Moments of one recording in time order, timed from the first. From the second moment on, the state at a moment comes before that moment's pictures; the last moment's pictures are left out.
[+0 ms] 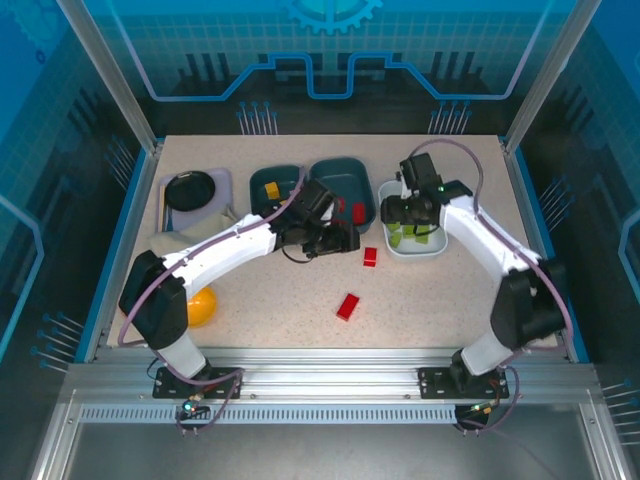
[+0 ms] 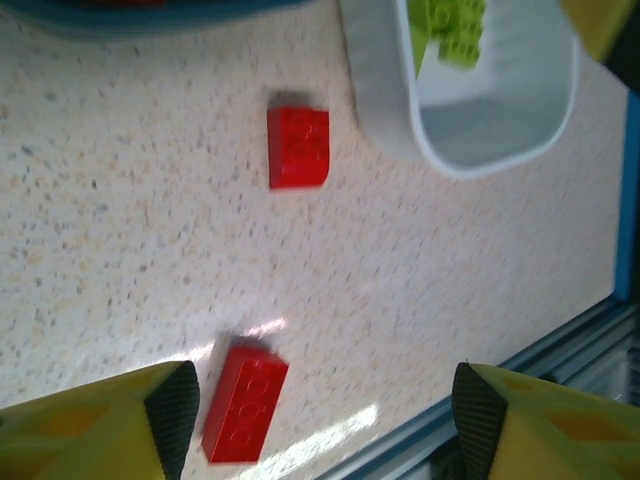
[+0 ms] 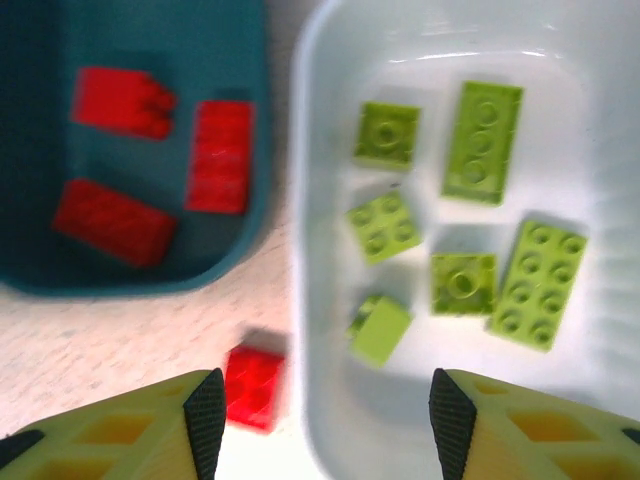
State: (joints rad) left arm -0.72 1.67 1.37 -0.70 0.25 -0.78; right arm 0.36 1.53 1.26 -0.75 0.03 0.32
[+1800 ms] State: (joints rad) left arm -0.66 1.90 1.78 -1.03 -0.04 -0.71; right arm 0.53 0.85 0.89 -0.85 -0.10 0.52
